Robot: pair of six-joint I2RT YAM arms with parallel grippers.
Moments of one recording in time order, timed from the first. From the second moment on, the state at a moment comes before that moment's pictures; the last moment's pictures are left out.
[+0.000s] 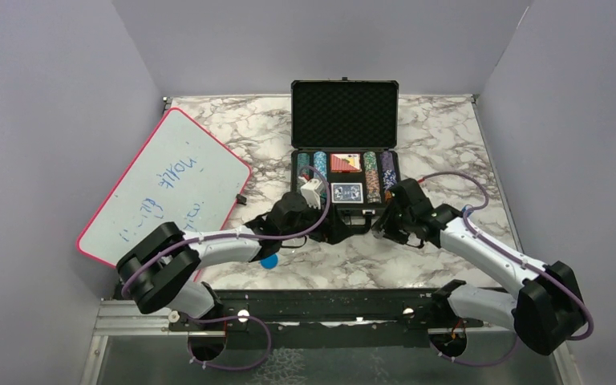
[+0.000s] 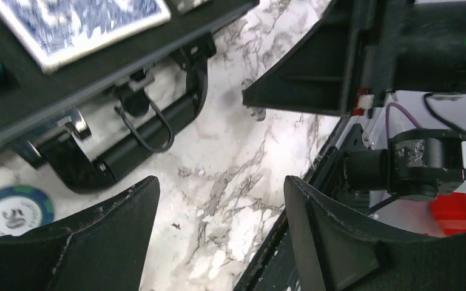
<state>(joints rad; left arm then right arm) -0.87 1.42 0.62 0.42 0.21 -0.66 0.53 1.15 0.67 -0.56 0.13 1.01</state>
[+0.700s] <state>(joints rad) -0.94 1.61 0.54 0.76 0.22 -0.95 0.53 1.06 0.55 -0.32 -0.15 1.24</state>
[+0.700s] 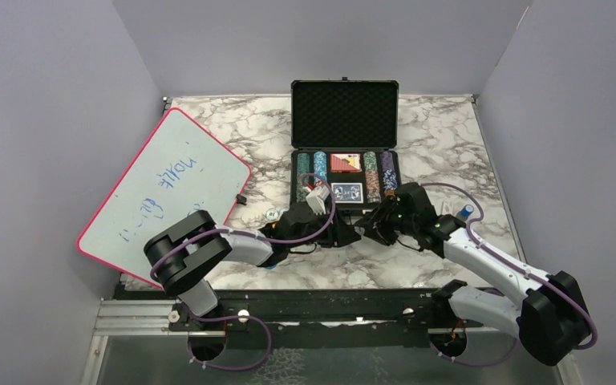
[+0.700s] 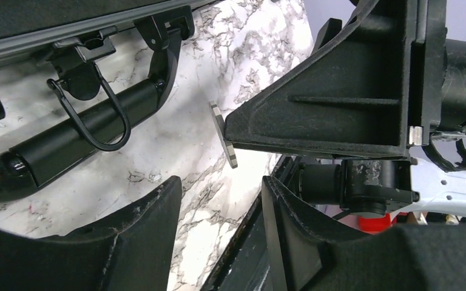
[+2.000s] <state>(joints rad) -0.94 1.66 0.58 0.78 0.19 -0.93 0.53 1.09 0.64 -0.37 -0.12 1.24</state>
